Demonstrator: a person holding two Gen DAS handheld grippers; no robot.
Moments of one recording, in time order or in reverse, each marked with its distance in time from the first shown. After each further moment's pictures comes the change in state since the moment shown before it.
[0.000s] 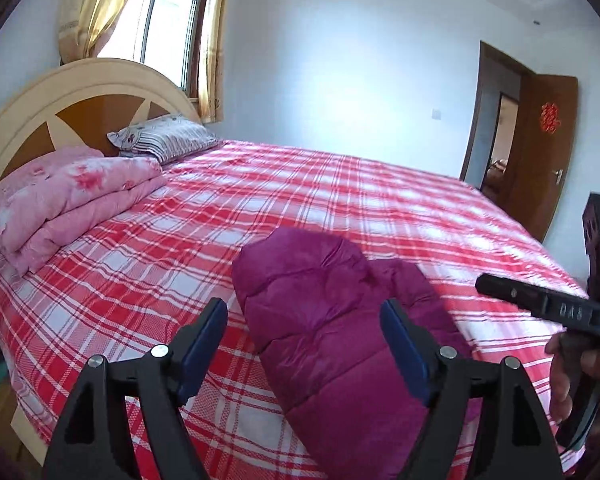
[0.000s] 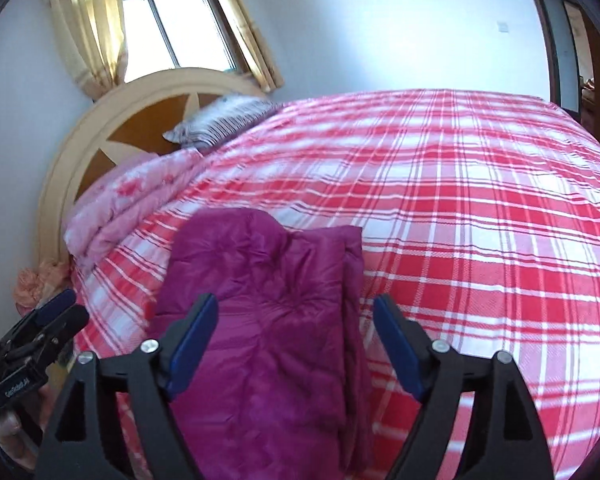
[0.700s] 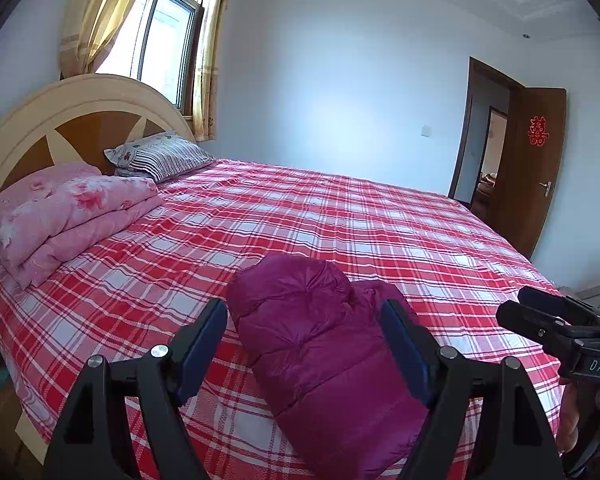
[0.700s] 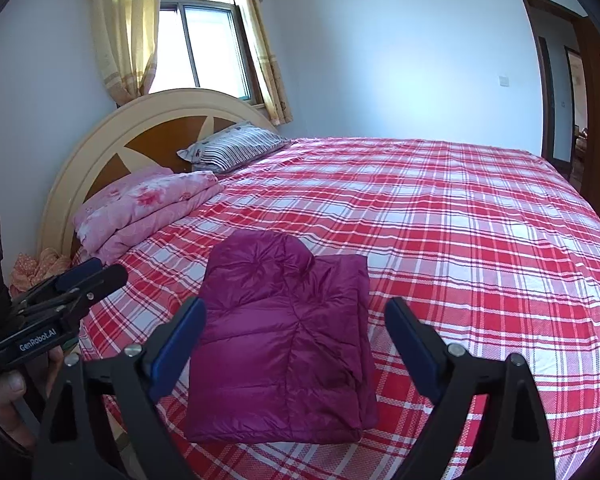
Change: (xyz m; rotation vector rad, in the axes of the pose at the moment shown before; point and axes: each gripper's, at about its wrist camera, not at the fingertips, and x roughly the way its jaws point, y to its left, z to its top) left arm -0.026 -0.003 0.011 -0.001 -0.062 -0.029; right arm -0.059 0.051 -0.010 -0.129 -0.115 -0.064
